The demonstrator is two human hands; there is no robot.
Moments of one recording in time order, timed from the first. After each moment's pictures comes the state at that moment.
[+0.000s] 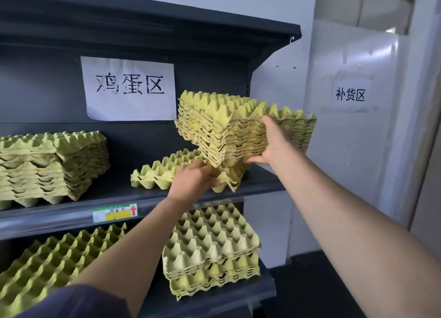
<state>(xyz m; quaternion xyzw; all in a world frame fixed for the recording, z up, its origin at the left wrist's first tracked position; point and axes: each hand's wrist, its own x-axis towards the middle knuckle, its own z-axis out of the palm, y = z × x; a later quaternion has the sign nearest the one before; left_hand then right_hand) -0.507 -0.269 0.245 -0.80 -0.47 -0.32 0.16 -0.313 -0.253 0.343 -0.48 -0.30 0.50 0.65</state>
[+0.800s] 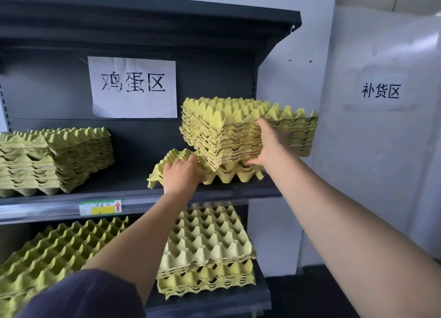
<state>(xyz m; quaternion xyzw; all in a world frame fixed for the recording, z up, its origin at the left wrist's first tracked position) -0.460 -0.248 0.248 -0.65 -0.67 -0.29 0.21 -0.282 -0.235 0.339 -0.46 -0.30 0.53 0.65</state>
